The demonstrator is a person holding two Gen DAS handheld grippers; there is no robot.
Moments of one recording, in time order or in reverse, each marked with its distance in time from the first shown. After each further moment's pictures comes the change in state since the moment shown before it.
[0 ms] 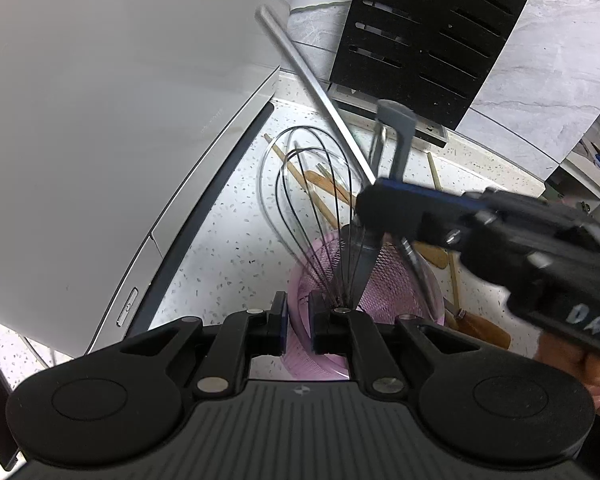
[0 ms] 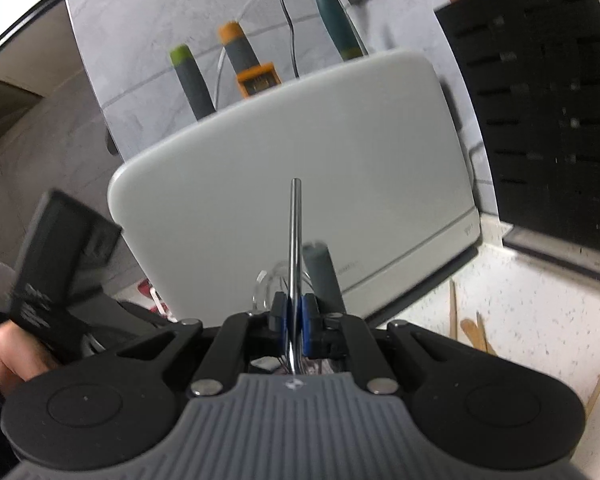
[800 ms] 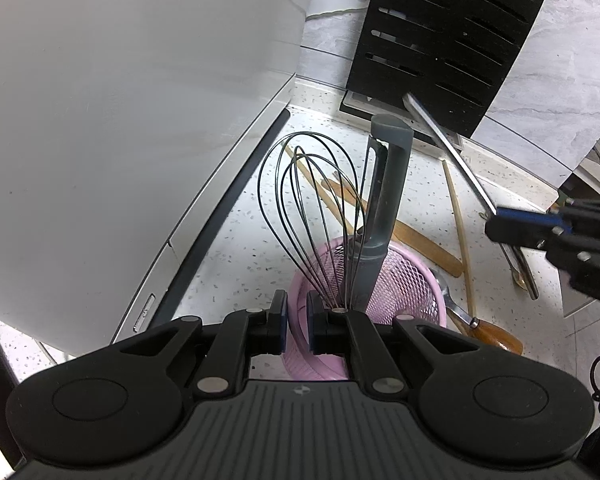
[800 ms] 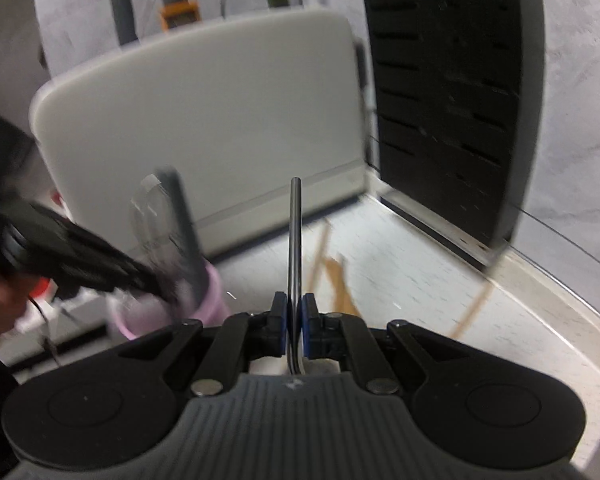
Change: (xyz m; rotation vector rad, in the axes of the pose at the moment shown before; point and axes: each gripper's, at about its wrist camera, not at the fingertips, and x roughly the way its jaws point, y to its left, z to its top) left arm -0.003 0.004 0.001 -0.015 -0.016 0.040; right arm -0.043 -0.023 0.012 -0.135 0.214 -0.260
